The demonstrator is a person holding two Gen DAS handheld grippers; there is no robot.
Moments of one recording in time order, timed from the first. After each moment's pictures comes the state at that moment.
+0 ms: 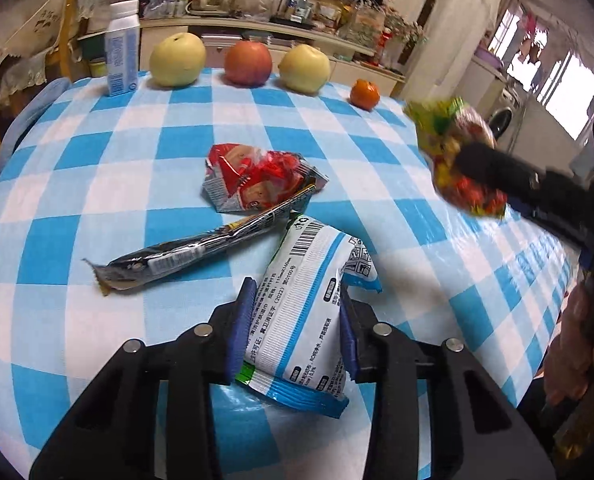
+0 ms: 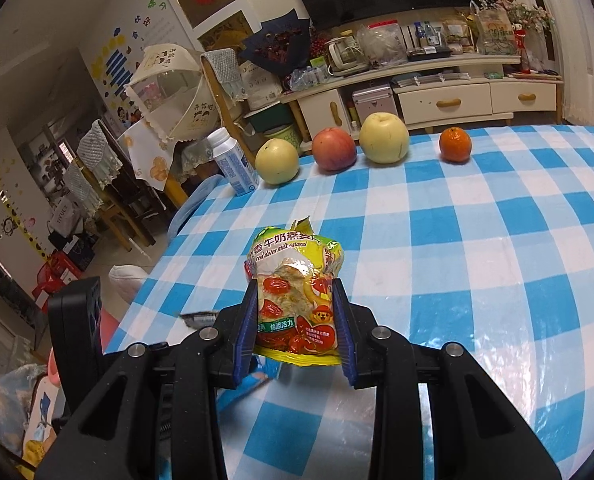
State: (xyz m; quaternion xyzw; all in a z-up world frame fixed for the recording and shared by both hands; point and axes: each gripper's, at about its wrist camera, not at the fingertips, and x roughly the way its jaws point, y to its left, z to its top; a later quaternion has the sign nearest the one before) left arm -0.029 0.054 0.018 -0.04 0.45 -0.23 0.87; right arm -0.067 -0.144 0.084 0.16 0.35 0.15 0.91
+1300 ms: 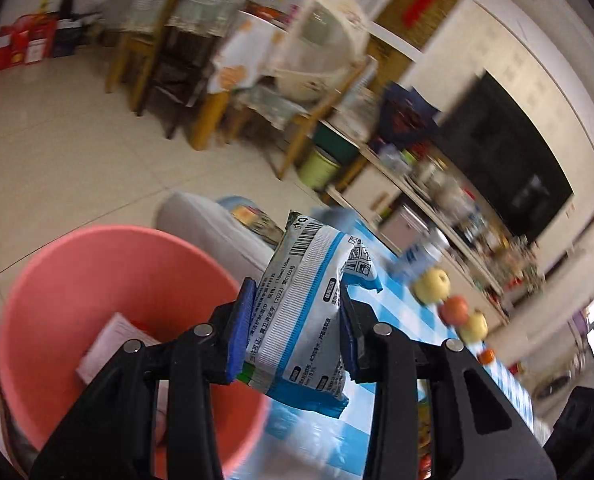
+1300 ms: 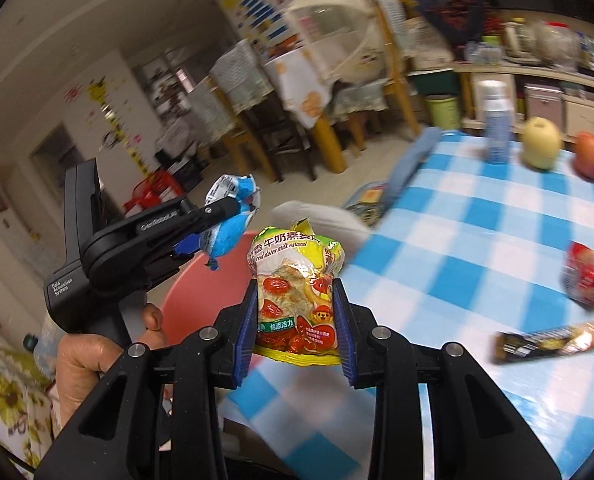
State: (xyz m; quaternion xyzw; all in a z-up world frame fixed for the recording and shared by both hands) left arm -0.106 0.382 0.115 -0.31 0.26 0.11 0.91; right arm -0.093 0.153 0.124 0.09 0.37 0.40 0.84
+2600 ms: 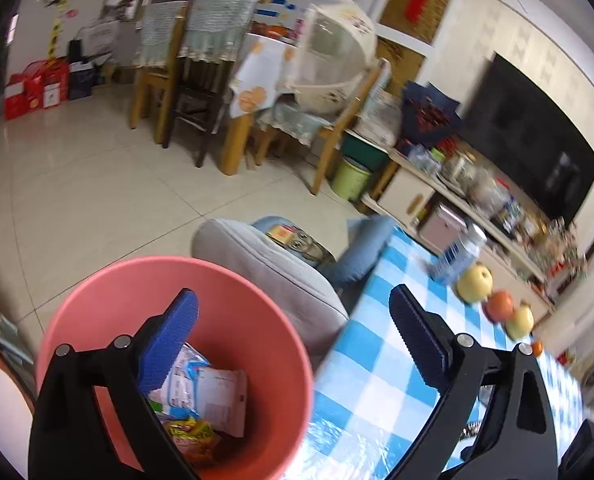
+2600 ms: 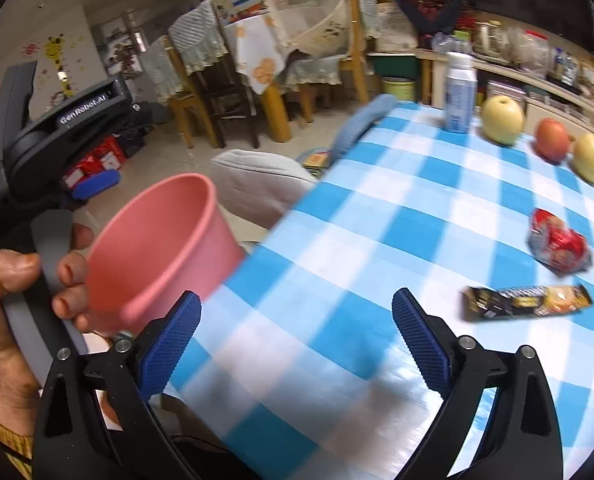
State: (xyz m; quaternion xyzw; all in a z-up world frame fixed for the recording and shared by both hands) left arm -0.096 0.366 0.118 -0.22 0.27 0.16 0.92; right arm -0.106 0.148 0.071 0.00 0.40 0.28 0.87
